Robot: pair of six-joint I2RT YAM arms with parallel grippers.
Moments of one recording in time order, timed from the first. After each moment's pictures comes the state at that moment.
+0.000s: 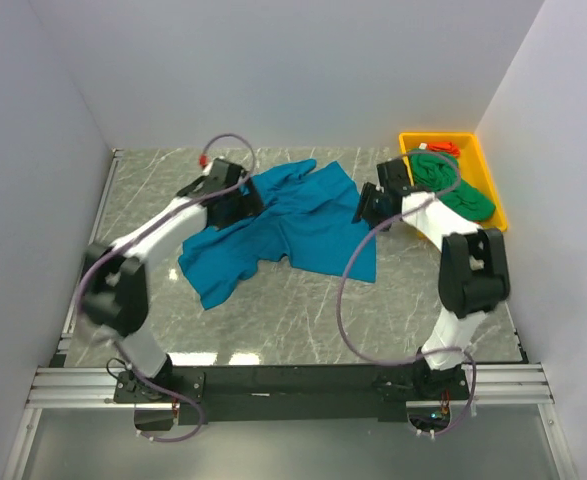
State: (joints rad) left arm -0.43 1.77 1.36 -0.45 -0.12 -0.77; right arm 0.18 1.83 1.31 -0.47 -0.09 0.51
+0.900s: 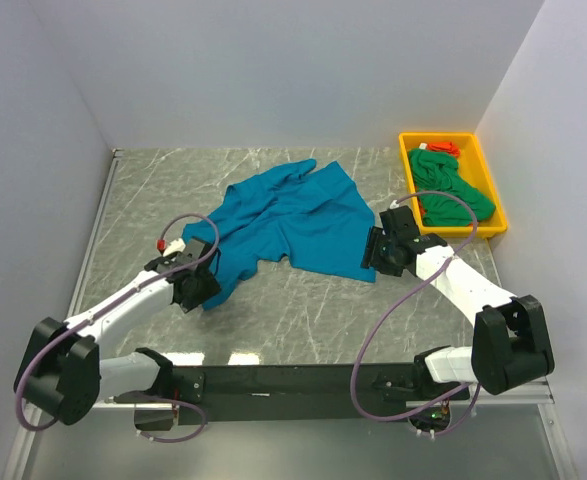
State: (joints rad) left arm -0.46 1.17 0.65 -0.69 -0.30 -1.03; right arm 0.30 1.31 0.81 -0.52 0.04 0.53
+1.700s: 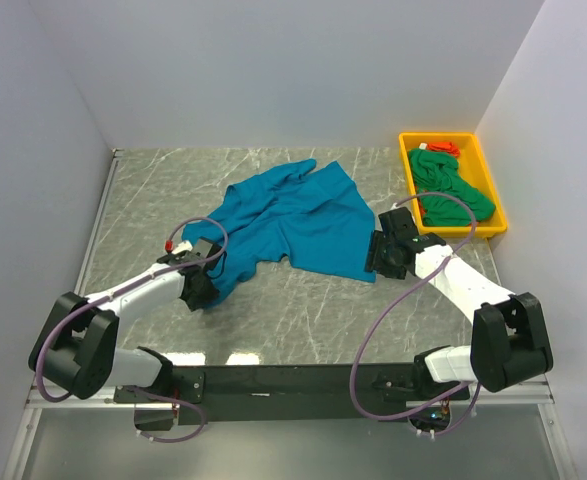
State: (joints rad) left arm -0.46 1.33 0.65 -0.63 -0.31 -0.99; right arm 0.30 1.33 0.81 -0.56 0.09 0.51
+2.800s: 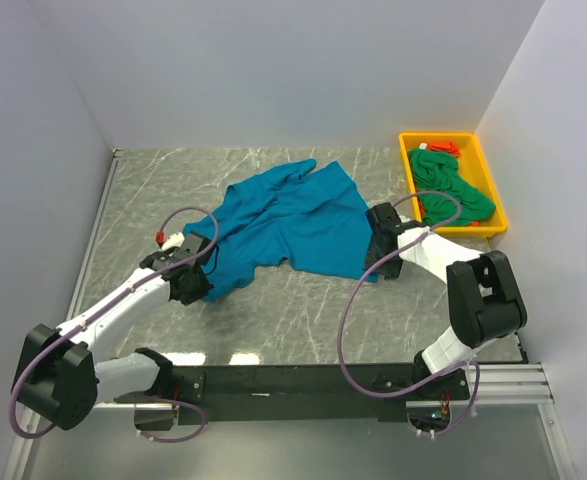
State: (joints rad) left arm -0.47 1.16 0.72 -0.78 -0.33 -0.96; right arm 0.31 1.58 0.91 -0.59 0.21 0.61
